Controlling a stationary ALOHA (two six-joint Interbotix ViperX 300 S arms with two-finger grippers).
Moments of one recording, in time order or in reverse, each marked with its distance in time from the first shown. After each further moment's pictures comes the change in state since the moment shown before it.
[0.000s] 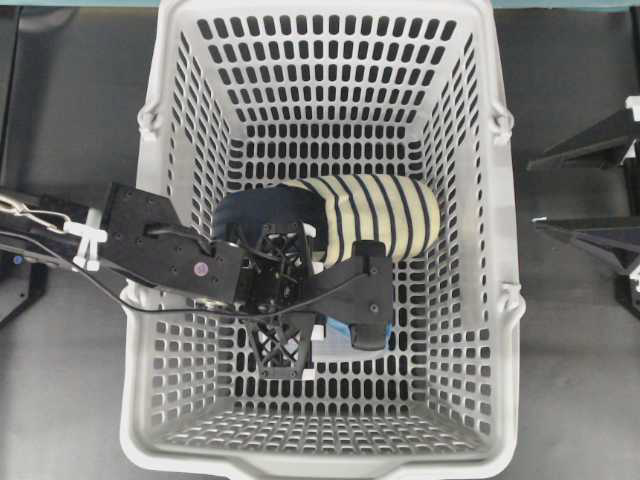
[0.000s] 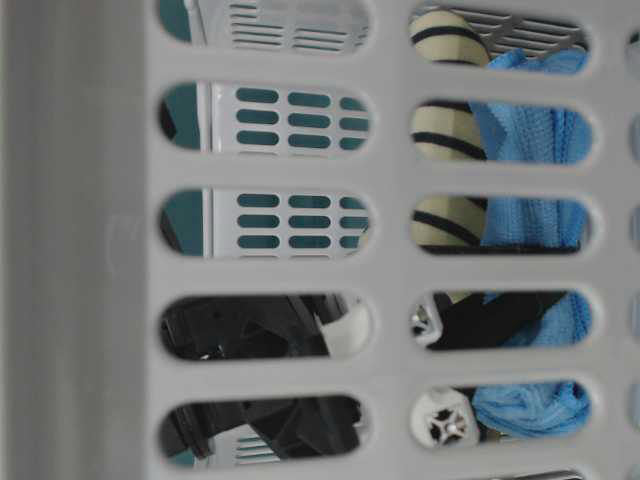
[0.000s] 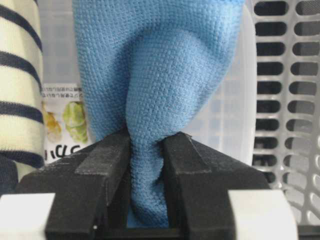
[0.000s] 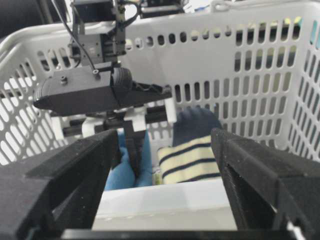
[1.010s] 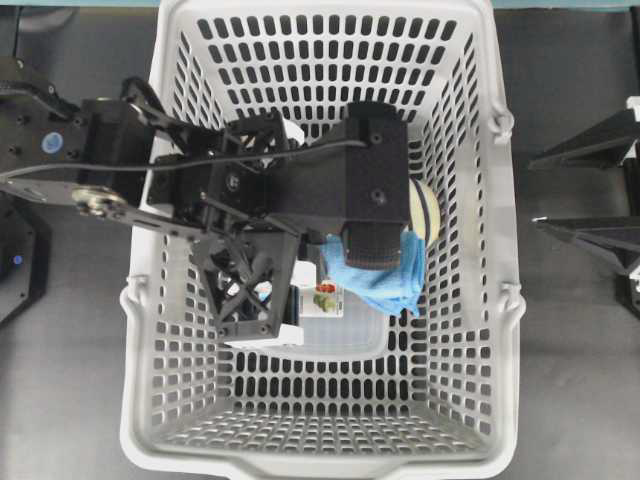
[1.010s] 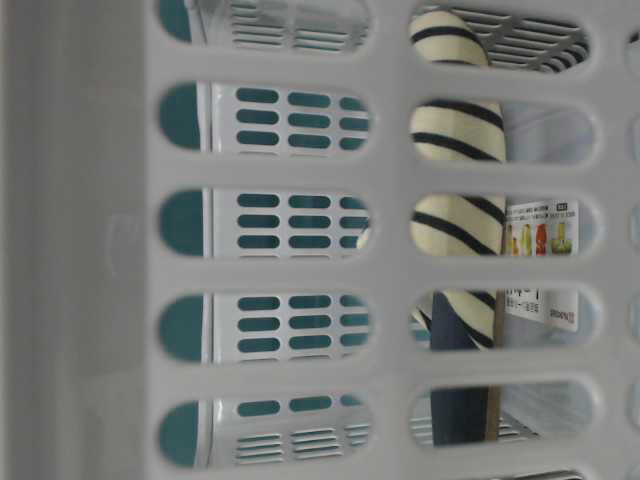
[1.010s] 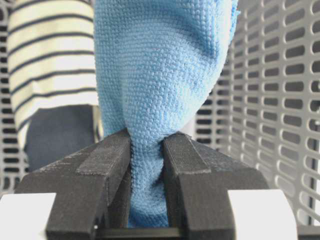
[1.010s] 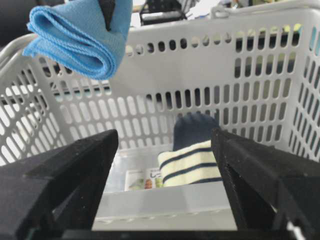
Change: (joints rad) left arm 0.043 -0.166 -0.471 0.000 0.437 0.011; right arm 0.000 -0.005 0.015 0.000 -0.041 0.000
